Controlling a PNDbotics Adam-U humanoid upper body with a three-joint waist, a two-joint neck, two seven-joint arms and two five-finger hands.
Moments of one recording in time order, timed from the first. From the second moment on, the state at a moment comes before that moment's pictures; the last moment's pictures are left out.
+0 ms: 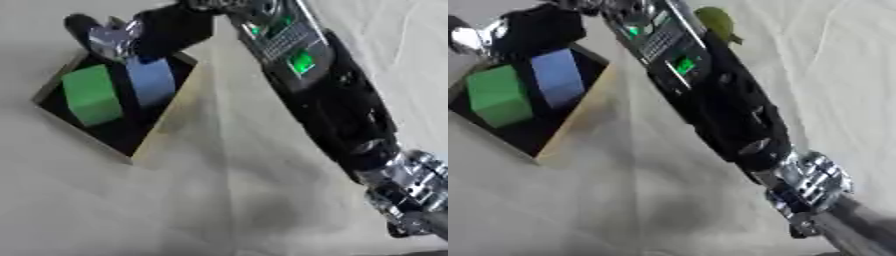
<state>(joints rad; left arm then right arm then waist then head) -0.30 0.61 0.05 -1.98 0.09 -0.25 0.52 -1.01 -0.39 0.29 -1.79 0.23 0.15 0.55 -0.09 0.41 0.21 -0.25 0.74</state>
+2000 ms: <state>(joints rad) -0.28 0.60 0.06 -1.98 0.07 -0.25 0.55 -0.65 -1.01 0.20 -1.72 0.52 -0.03 0.42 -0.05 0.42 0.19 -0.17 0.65</state>
